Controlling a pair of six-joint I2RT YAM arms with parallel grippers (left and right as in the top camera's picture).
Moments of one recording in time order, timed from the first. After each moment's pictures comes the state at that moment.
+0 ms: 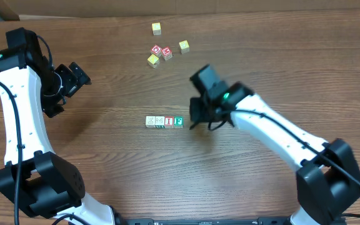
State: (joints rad) left arm 0.35 1.81 1.77 -1.36 0.15 -0.45; right arm 0.66 1.80 1.32 -0.69 -0.09 0.64
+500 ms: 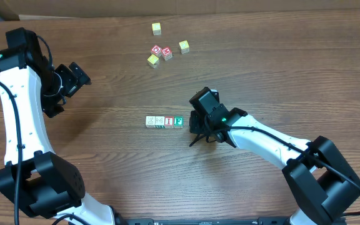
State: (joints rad) left arm 0.35 1.81 1.77 -1.36 0.15 -0.45; right arm 0.70 1.80 1.05 -0.31 0.01 0.72
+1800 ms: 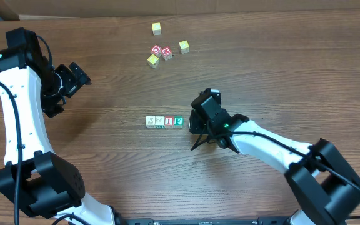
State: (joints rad) left arm 0.35 1.81 1.77 -1.36 0.15 -0.45; right arm 0.71 1.75 0.98 -0.22 0.06 0.73
